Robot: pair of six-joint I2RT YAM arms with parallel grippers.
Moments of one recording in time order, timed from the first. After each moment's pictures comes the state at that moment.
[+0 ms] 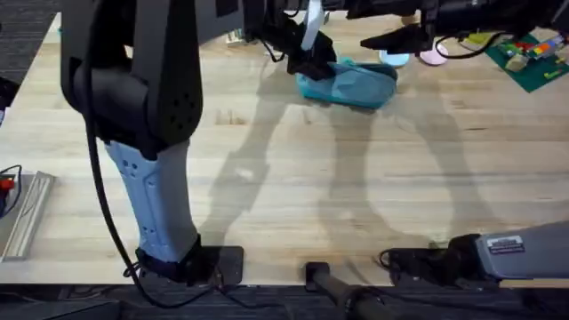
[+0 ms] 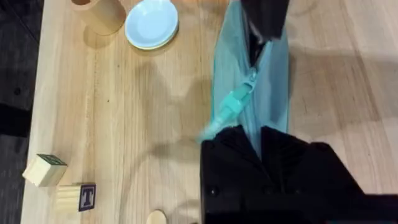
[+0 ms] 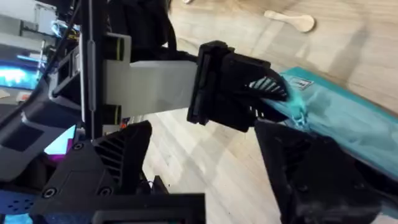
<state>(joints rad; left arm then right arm) -0.34 2.14 1.65 -0.62 0.81 1.20 -0.01 1.64 1.28 -0.48 -1.03 0.31</state>
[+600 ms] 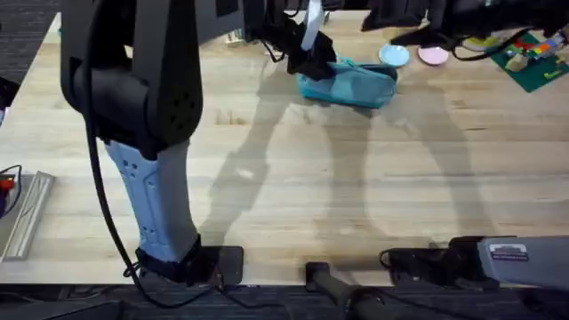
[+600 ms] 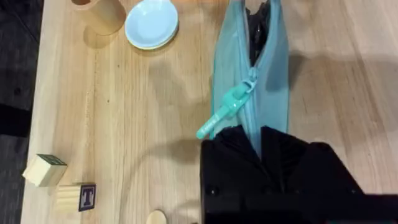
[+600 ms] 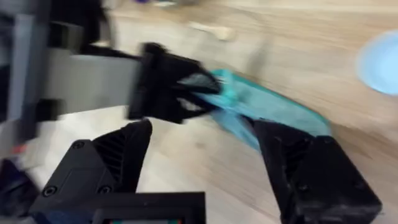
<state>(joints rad) -0.34 2.14 1.65 -0.62 0.81 1.20 0.00 1.54 1.29 -0.63 -0.66 0.12</state>
